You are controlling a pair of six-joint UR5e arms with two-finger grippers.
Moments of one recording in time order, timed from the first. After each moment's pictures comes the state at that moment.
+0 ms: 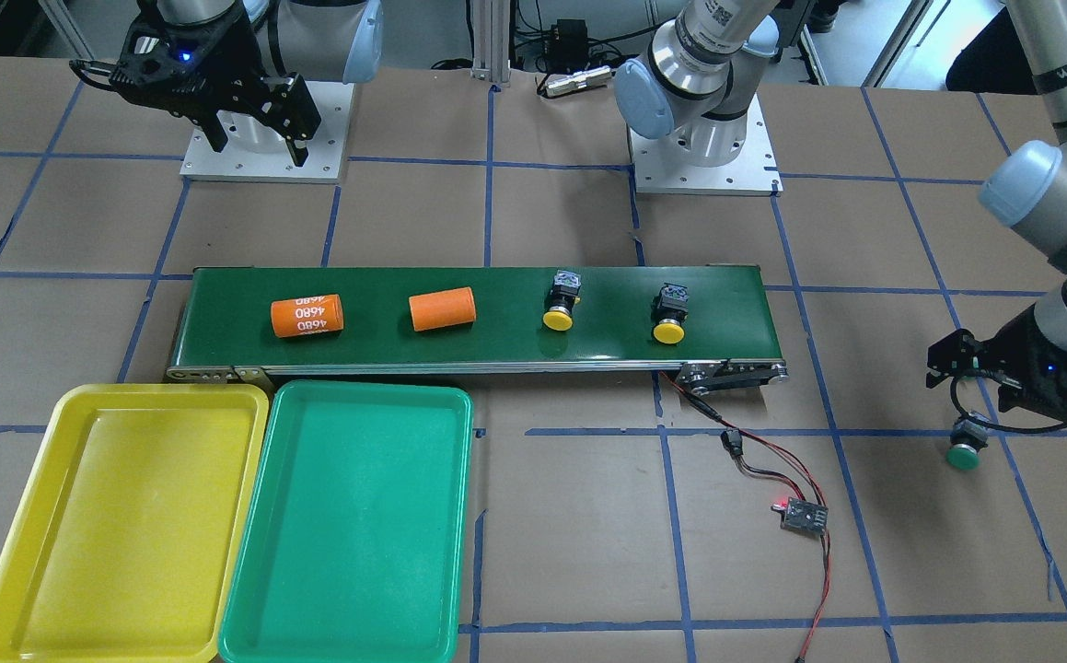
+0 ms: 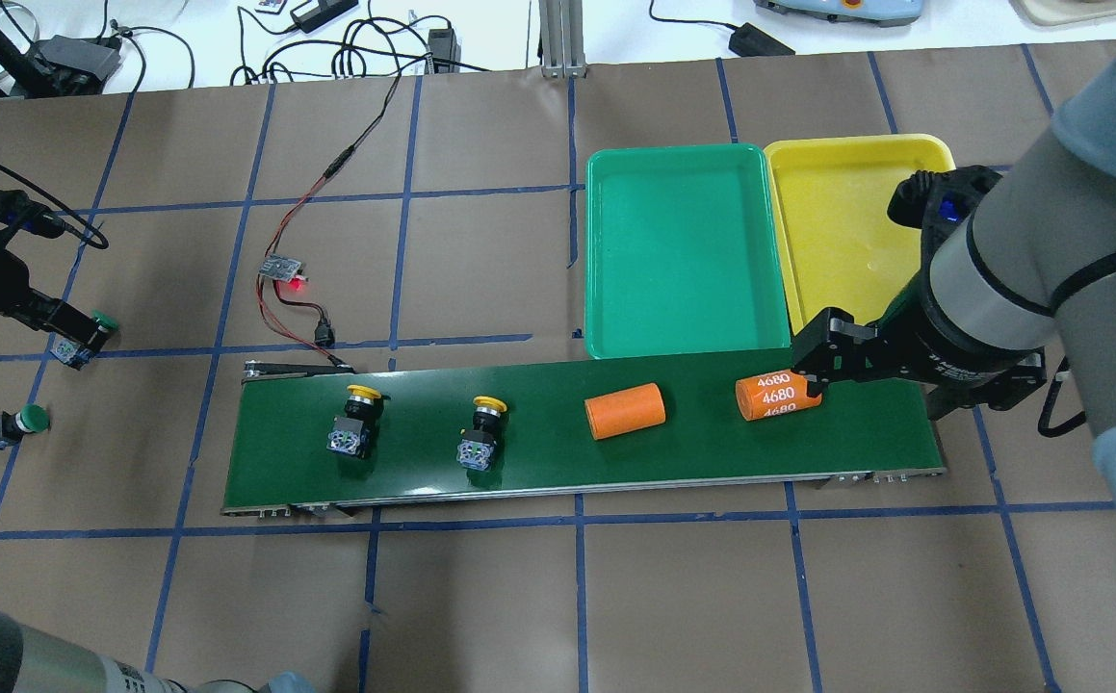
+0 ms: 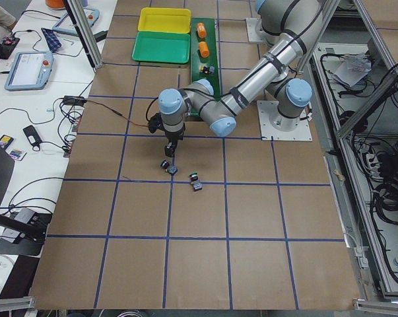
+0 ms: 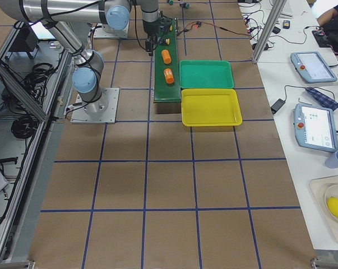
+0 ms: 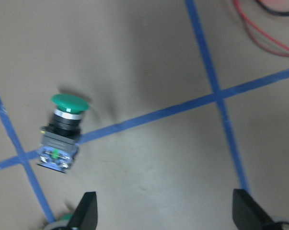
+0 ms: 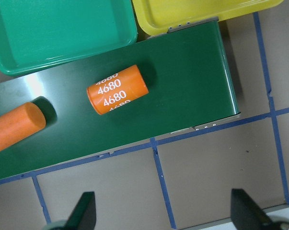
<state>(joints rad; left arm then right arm) -0.93 -1.95 -1.79 -0.95 1.58 1.05 1.55 -1.92 1.97 -1.63 -1.53 0.22</state>
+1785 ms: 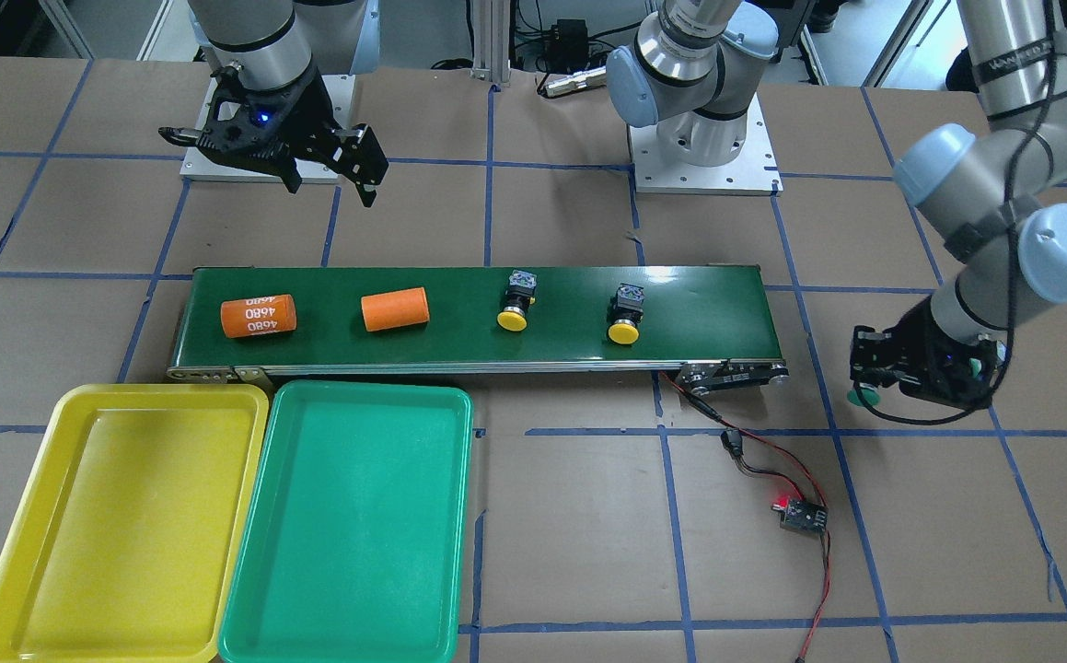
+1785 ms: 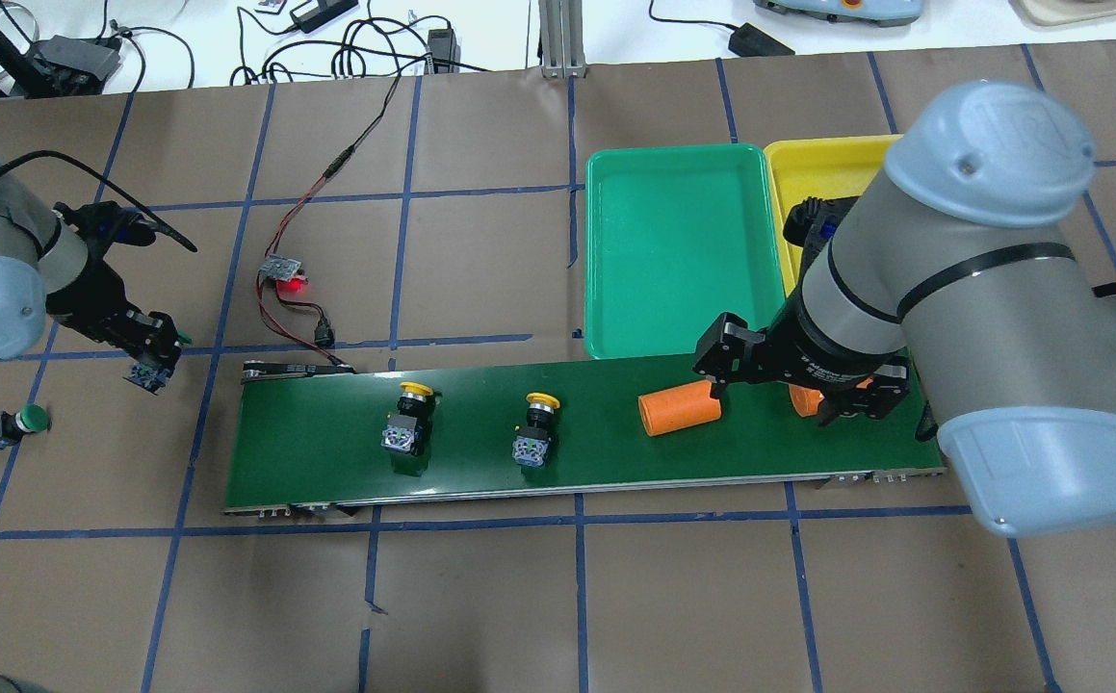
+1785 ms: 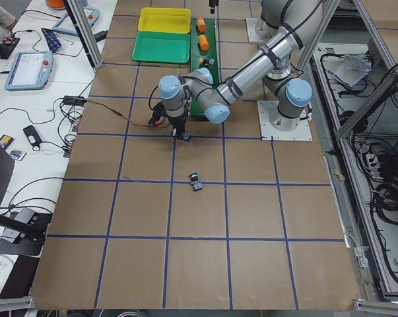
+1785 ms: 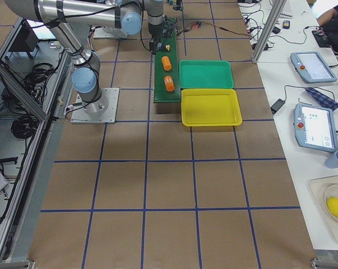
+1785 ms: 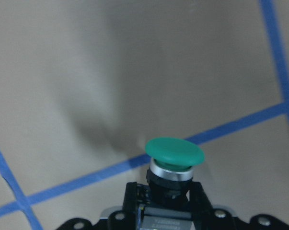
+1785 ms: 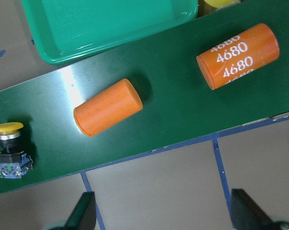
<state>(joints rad) -1.13 -1.77 -1.96 -1.07 1.60 0.64 1.70 -1.79 2.00 -1.78 -1.46 0.41</state>
